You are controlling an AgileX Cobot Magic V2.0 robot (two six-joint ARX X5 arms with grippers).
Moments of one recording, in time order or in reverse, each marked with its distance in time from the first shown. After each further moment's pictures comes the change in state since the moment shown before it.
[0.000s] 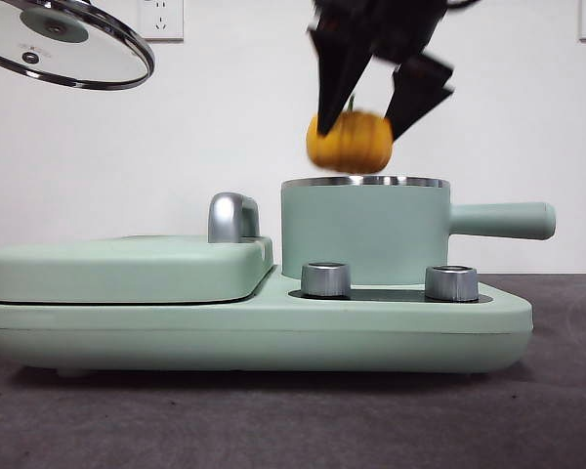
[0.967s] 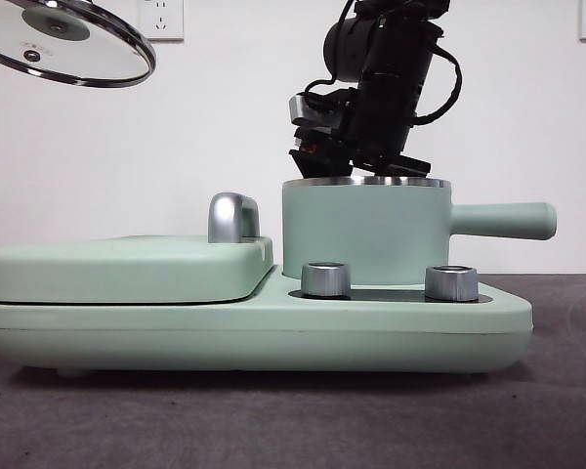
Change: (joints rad) left arm 0.000 0.000 0.000 0.010 0.000 0.000; right arm 0.002 0.193 0.000 0.016 0.026 -0.003
